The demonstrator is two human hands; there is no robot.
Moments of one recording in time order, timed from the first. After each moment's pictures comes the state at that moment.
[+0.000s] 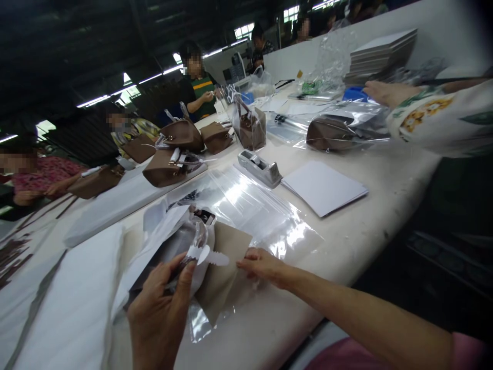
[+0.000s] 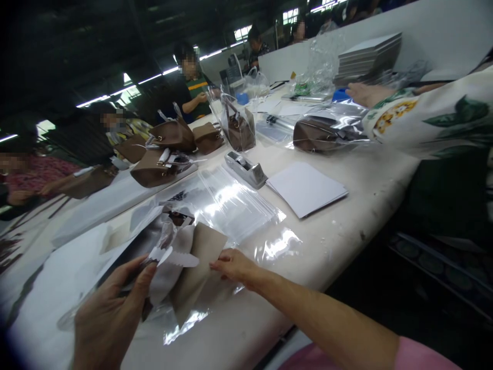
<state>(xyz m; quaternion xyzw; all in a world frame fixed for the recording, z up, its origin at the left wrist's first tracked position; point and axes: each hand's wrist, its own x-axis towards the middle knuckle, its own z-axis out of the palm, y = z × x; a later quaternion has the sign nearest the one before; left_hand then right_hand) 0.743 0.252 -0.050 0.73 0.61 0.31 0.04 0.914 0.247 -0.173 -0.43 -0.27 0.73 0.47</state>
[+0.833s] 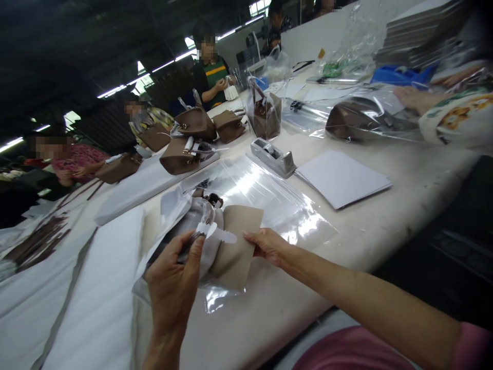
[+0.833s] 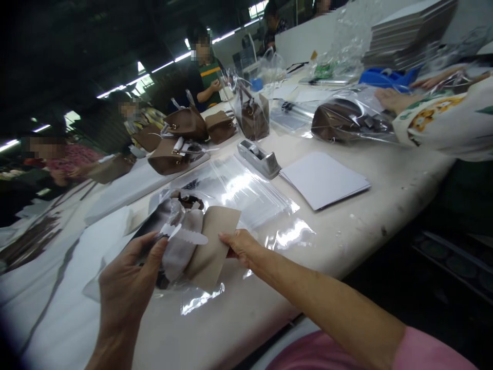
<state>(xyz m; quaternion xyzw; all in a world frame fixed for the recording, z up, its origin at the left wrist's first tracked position) 0.739 0.257 -0.043 0.72 0.61 0.33 0.05 0.898 0.261 -0.149 -0.43 -0.14 0.73 0.52</state>
